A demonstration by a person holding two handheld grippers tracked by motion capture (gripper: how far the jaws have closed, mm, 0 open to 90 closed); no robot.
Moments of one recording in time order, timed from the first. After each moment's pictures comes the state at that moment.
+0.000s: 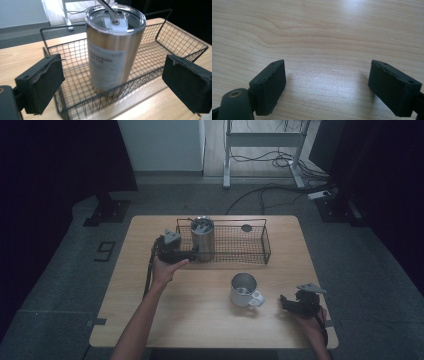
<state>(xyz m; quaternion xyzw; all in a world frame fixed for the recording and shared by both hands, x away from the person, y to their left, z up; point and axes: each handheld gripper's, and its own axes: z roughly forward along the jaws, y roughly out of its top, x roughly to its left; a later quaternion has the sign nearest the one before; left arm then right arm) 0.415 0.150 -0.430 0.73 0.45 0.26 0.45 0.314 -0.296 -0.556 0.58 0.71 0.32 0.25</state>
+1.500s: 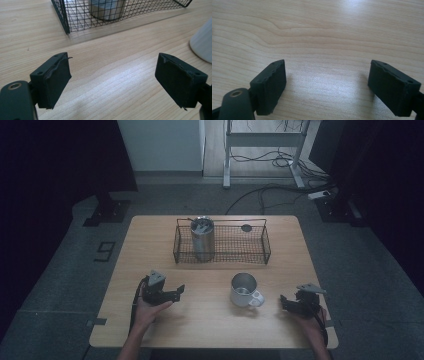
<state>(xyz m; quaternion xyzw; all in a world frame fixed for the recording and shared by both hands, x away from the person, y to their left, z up) 0.330 0.199 -0.502 0.76 0.47 0.19 0.41 0.314 -0.295 -0.556 0.58 0.71 0.32 0.25</state>
